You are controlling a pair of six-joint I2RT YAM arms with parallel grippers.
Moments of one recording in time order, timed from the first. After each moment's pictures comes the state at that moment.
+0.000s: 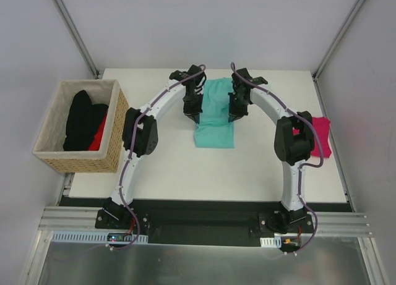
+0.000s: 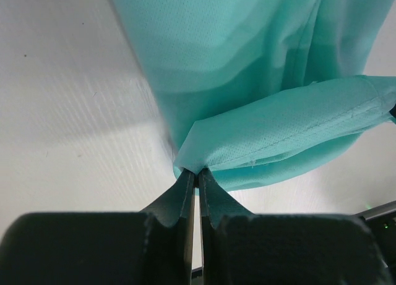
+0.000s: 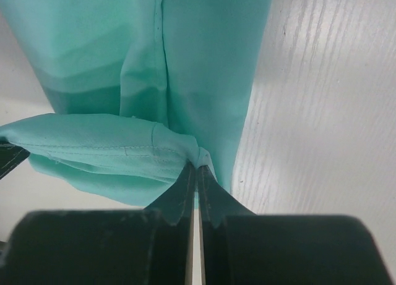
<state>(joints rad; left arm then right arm) -0.50 2.35 2.24 -1.17 0.21 -0.41 0.39 2.09 1.82 -0.94 -0.09 0.39</state>
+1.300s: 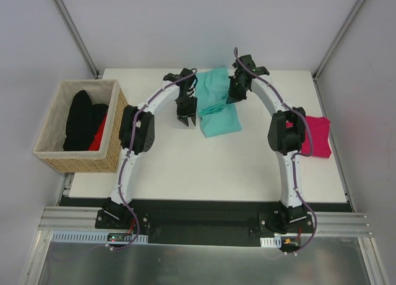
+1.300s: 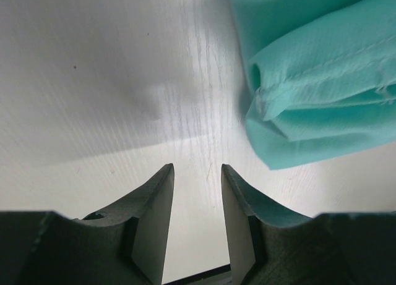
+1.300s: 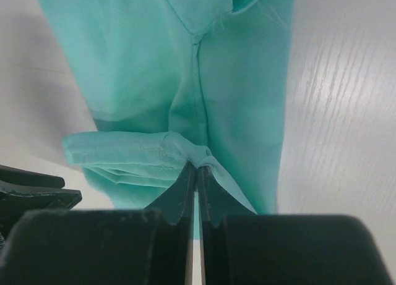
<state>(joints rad) -0.44 2.39 2.15 -1.12 0.25 -0.41 0.32 2.34 2.17 -0.90 -0.17 0.34</state>
